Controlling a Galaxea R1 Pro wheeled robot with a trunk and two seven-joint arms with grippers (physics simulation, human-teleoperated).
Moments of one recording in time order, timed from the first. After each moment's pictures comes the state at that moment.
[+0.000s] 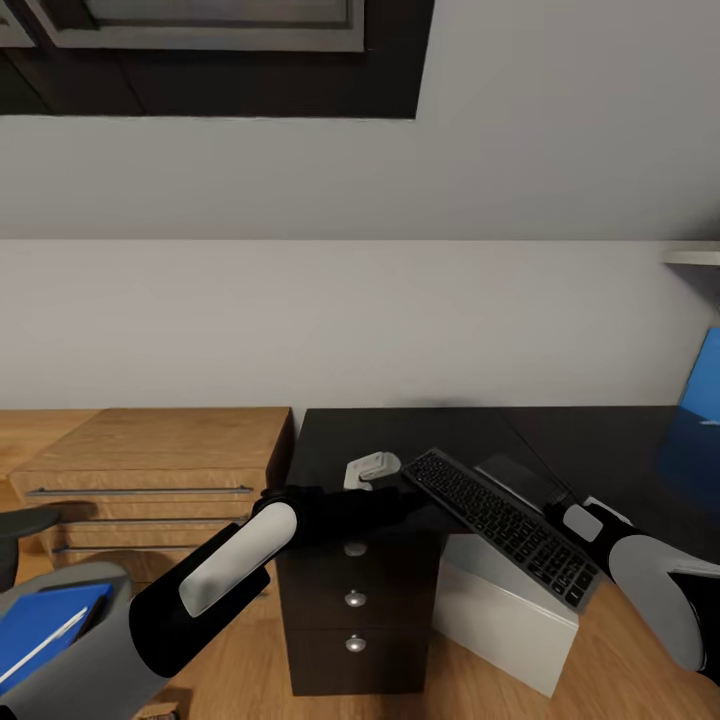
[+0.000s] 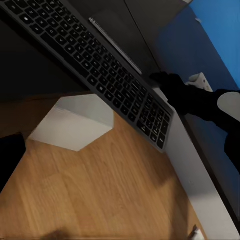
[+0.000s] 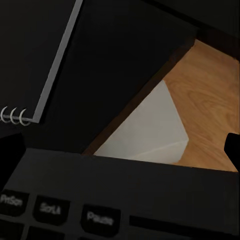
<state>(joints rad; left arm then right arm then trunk) -0.73 0.11 -0.86 -1.58 1.59 0.55 0.70 -1.02 -0.27 -0.06 -0.01 -0.59 0.14 -0.28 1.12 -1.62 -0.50</state>
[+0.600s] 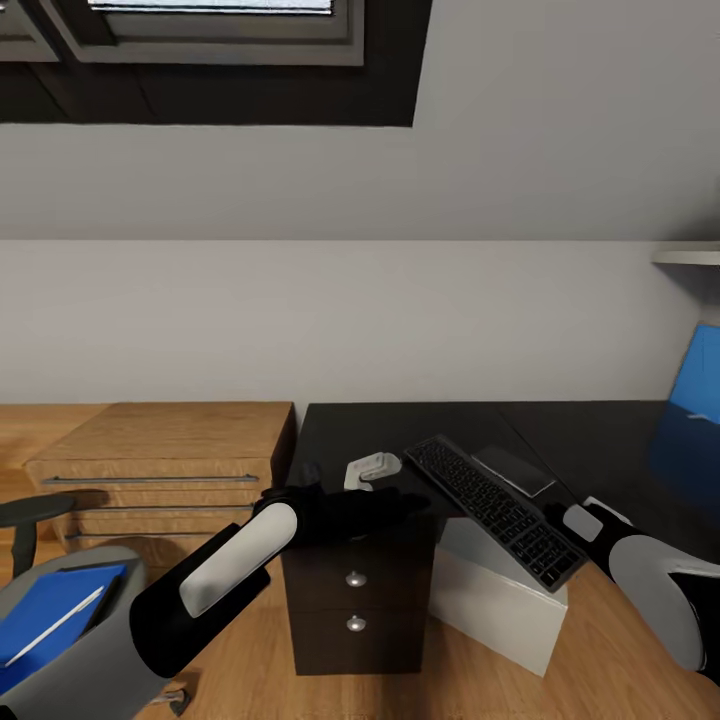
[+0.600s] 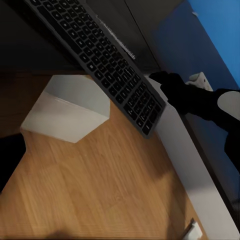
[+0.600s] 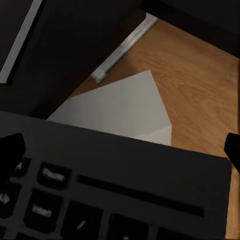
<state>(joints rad) -0.73 0.11 -0.87 -1.58 1.59 0.55 0.70 -1.02 -0.27 -0.06 -0.01 -0.59 0.13 -0.28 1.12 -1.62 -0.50</state>
